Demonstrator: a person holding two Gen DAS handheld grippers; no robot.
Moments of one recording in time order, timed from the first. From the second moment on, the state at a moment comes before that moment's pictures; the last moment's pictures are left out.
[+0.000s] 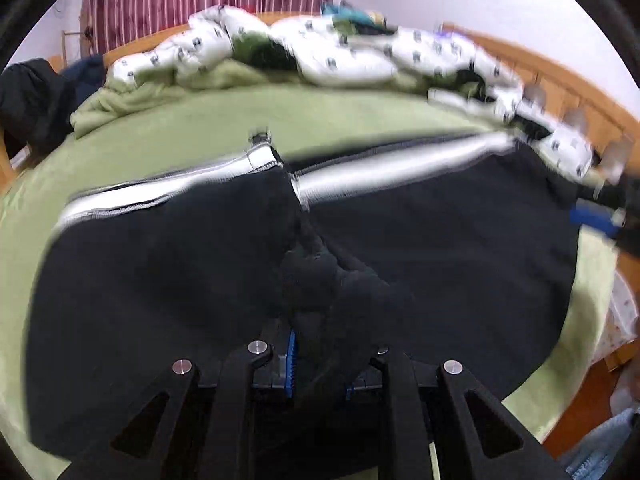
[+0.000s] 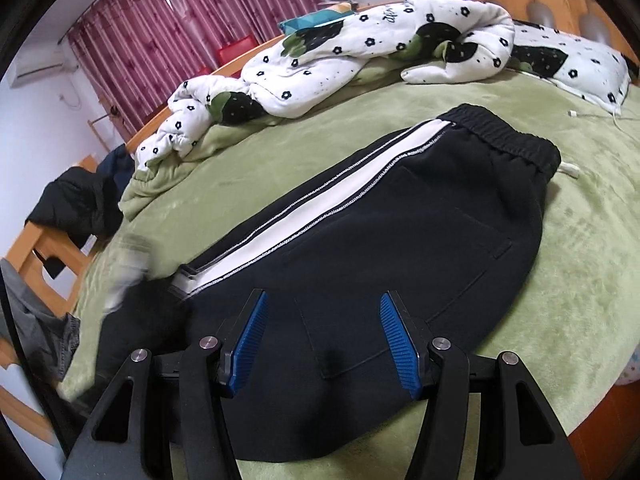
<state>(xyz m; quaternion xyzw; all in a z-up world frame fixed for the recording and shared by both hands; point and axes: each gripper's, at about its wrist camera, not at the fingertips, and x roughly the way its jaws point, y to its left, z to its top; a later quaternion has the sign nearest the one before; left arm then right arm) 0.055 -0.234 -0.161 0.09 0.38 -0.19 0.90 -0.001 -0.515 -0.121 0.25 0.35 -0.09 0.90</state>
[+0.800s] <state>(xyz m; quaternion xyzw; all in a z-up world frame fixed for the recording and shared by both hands) 0.021 0.001 -0.156 -0.04 0.42 -0.17 0.89 0.054 -0.327 -0.153 0.09 0.43 0.08 0.90</state>
